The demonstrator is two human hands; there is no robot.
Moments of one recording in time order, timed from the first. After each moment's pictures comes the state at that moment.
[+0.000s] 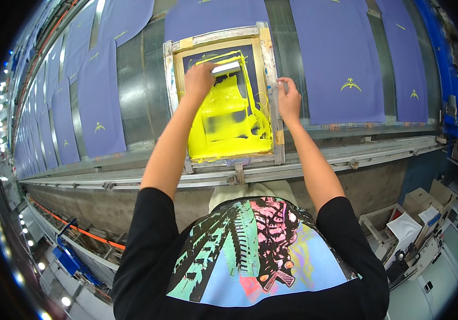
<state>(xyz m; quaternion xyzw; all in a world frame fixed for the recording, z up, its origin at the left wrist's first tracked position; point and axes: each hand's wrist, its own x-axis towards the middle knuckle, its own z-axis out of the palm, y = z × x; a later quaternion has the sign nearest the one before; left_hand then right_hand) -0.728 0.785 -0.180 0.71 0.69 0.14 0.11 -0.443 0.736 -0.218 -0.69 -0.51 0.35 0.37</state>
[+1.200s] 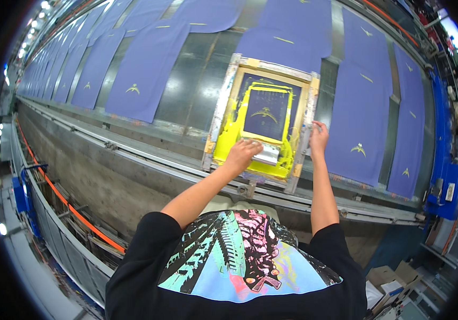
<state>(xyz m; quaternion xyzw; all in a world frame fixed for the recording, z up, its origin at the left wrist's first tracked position) -0.587 0.545 -0.255 0.76 0.58 0.21 0.21 -0.302 0.706 -0.313 -0.69 -0.45 0.44 0.35</state>
